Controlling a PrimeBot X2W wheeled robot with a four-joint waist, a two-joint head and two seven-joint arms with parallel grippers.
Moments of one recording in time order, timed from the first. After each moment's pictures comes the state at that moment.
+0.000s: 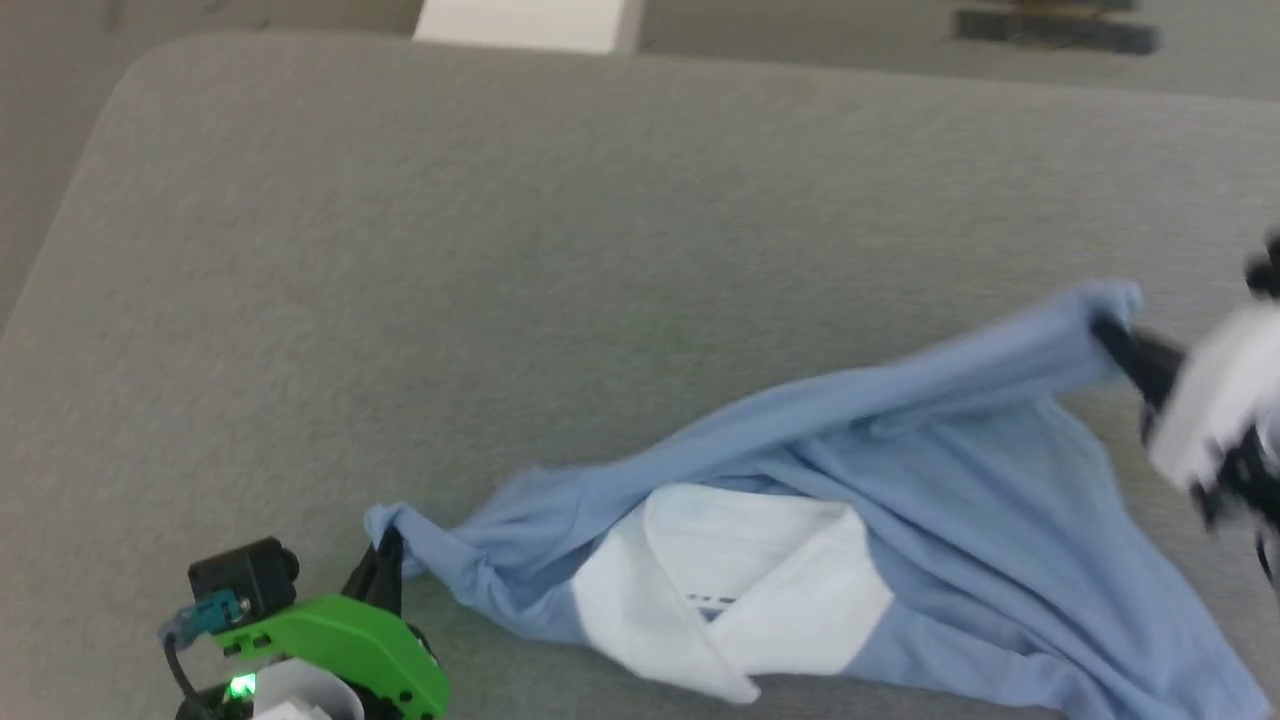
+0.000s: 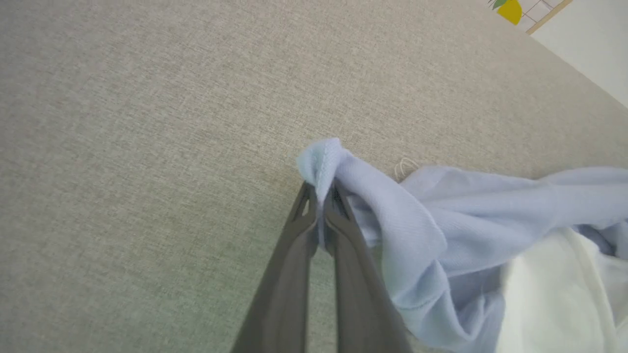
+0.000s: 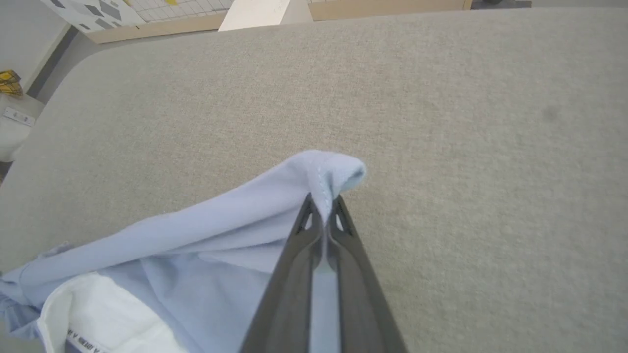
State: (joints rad) left arm 0.06 0.35 -0.32 -0.15 -0.73 0.40 0.12; right arm -0.37 -0.32 -0.10 0.08 0.58 0.13 0.73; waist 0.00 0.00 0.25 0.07
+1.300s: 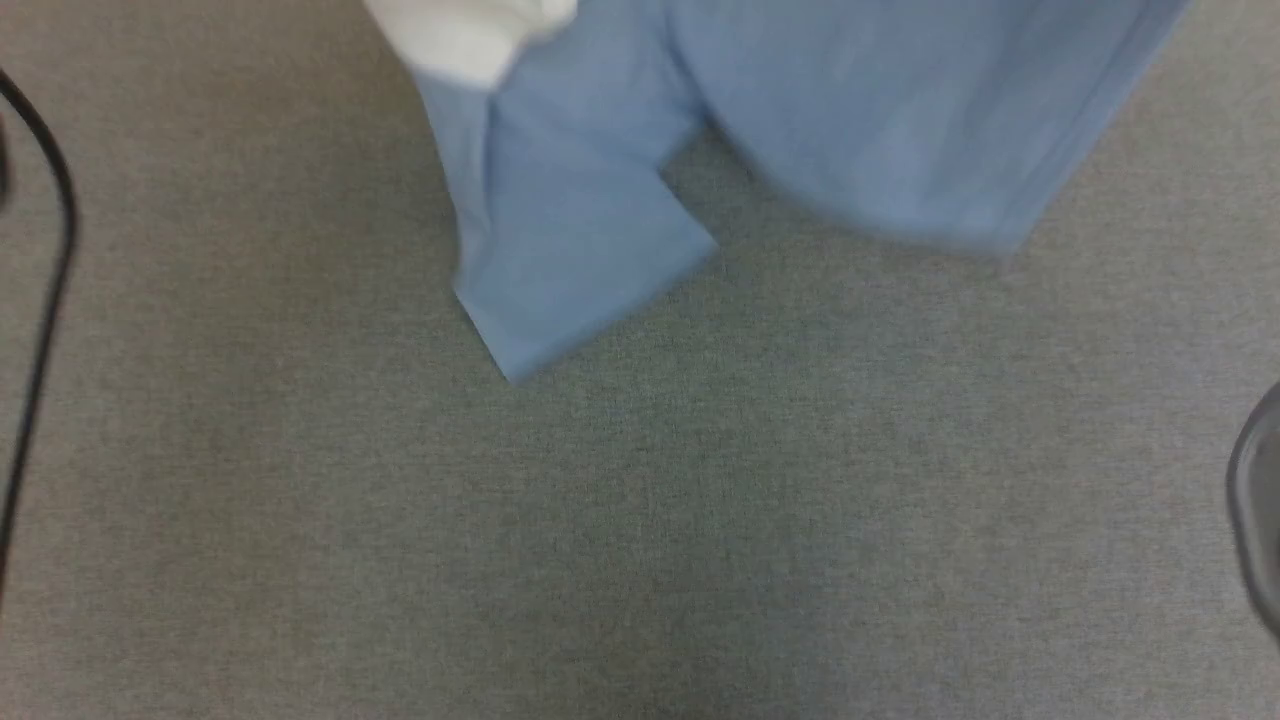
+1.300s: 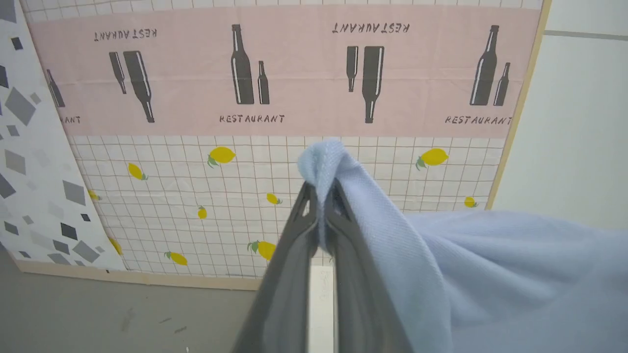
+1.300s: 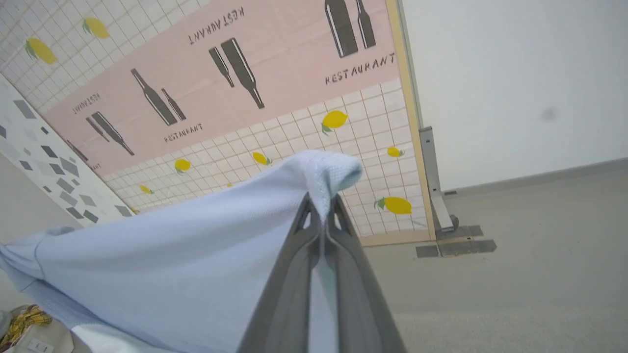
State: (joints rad) left arm -1.39 0.48 -0.35 0.35 -0.52 0.23 0.33; right arm -1.32 -0.08 -0.41 0.26 0.35 0.13 0.80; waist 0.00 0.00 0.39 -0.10
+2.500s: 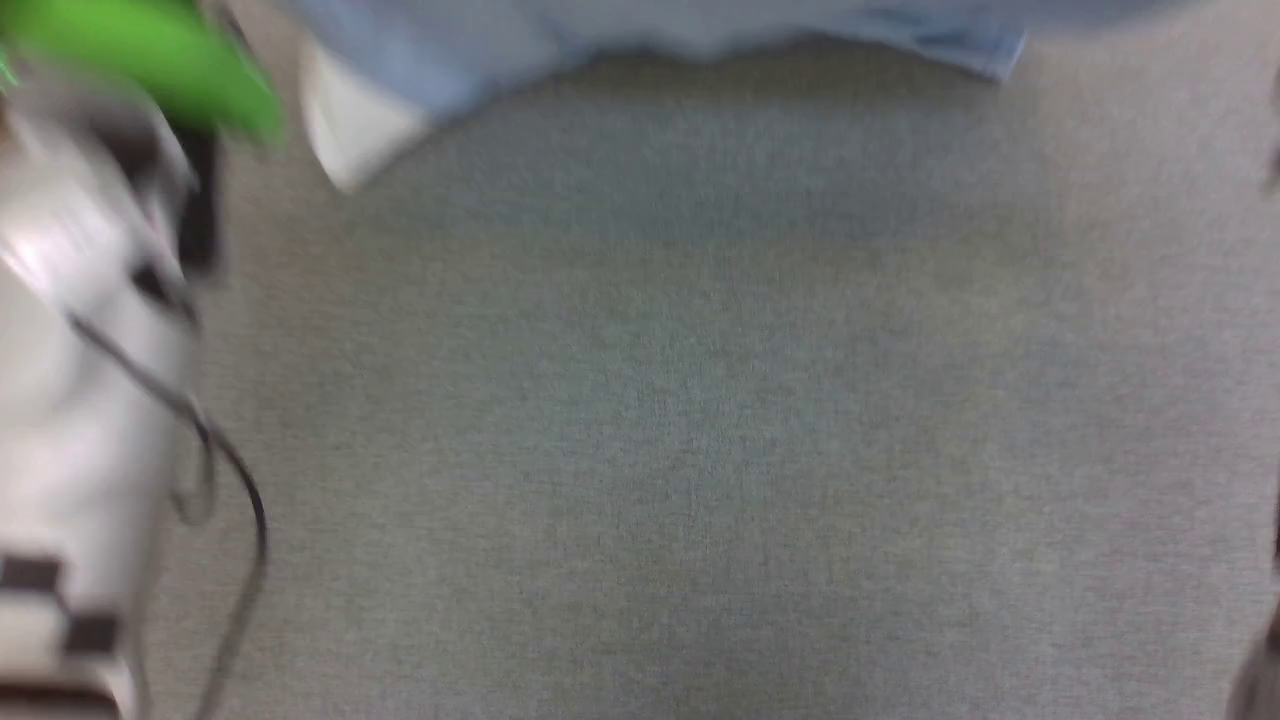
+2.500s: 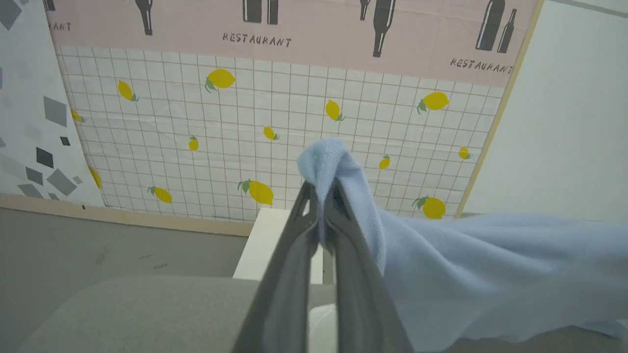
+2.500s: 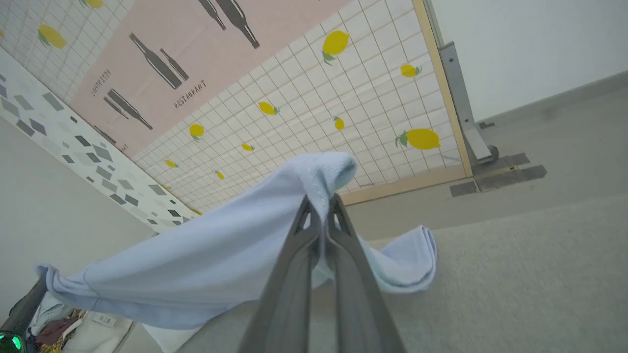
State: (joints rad) left arm -0.94 0.43 -0.32 0.41 -0.63 0.11 -0.14; right arm -0.83 -0.20 -0.26 0.22 0.71 0.13 0.48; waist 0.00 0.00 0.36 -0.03
